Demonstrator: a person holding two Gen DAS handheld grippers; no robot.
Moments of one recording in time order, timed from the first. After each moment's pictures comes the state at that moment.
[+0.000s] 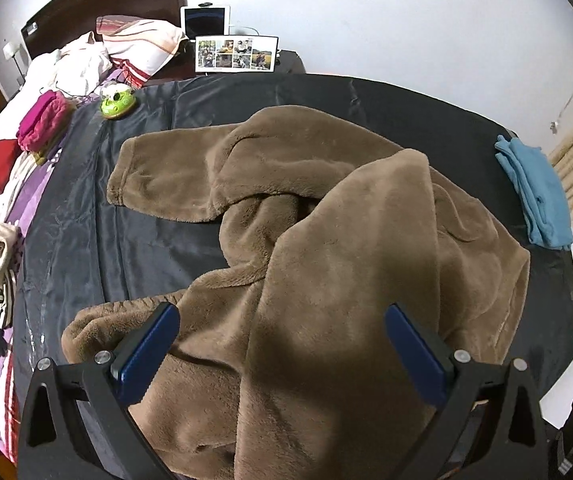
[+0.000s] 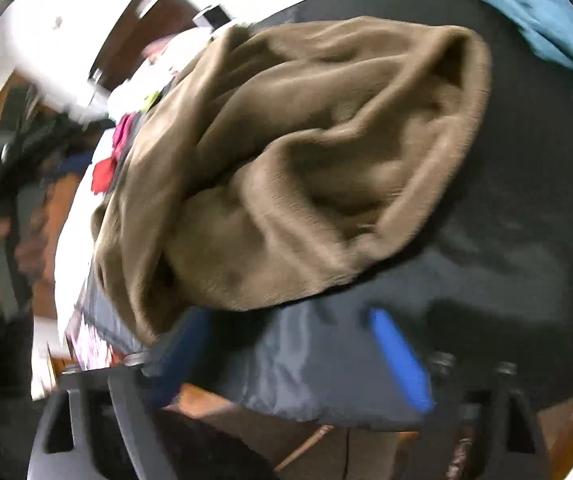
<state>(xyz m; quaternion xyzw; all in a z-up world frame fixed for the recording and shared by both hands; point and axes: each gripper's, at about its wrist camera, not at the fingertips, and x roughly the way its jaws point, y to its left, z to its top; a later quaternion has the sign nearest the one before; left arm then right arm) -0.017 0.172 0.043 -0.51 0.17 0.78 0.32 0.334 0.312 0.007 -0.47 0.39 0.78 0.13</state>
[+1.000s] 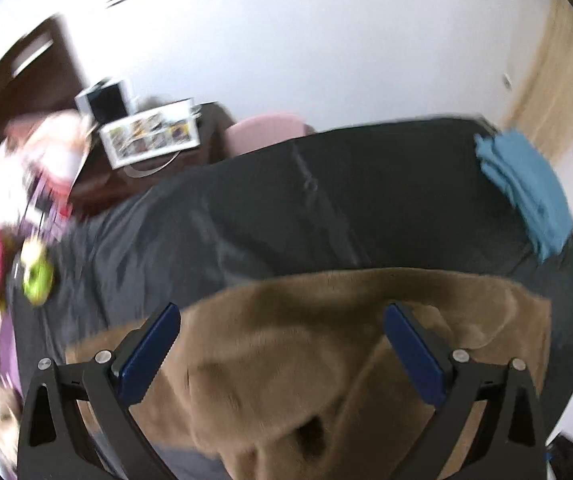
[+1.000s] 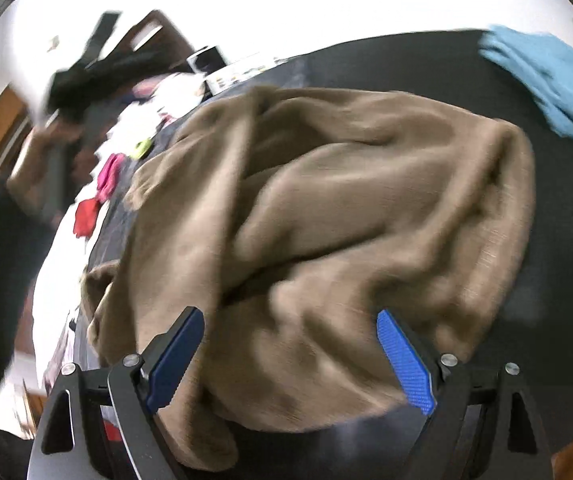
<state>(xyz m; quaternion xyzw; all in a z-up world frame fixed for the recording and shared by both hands) -0.116 0.343 0.035 -0.42 0.30 0.72 0.47 0.238 0.295 0.044 -0.43 0.31 0.83 0.17</state>
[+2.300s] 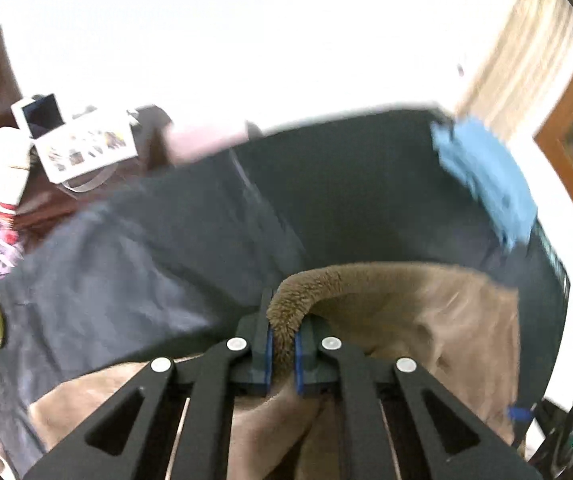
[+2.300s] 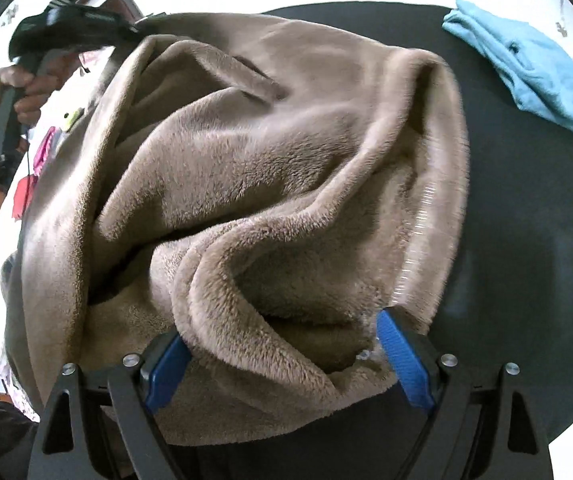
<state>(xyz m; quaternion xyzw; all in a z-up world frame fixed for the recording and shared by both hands) -0.123 0.341 0.062 -0.42 0.23 0.70 0.52 0.273 0.313 0.020 -0.49 0.30 0.78 0.26</state>
